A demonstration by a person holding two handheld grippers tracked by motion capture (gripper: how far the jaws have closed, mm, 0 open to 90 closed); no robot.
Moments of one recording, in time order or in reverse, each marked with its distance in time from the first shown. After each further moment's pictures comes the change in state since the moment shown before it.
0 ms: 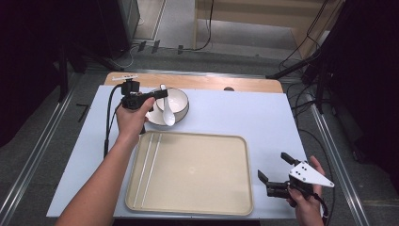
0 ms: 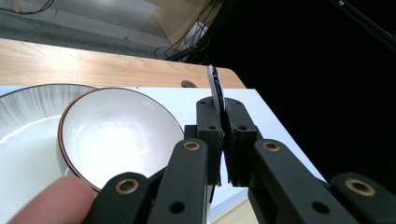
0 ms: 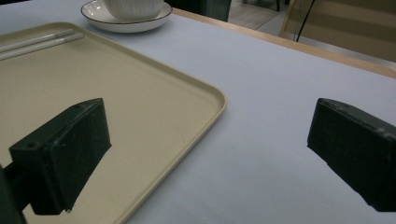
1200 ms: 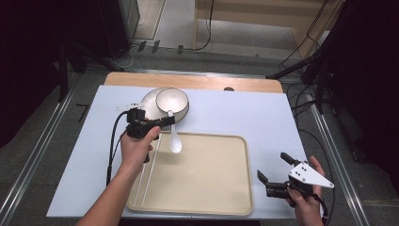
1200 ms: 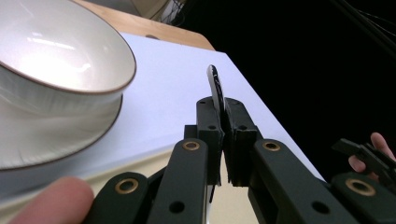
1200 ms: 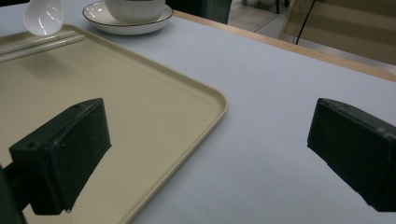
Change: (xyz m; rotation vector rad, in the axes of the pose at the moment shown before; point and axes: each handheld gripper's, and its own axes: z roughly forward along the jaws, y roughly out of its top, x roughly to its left) left arm -0.026 -0.073 -0.016 0.057 -0.096 -0.019; right arm 0.002 0.001 -0.001 -0.006 0.000 -0.003
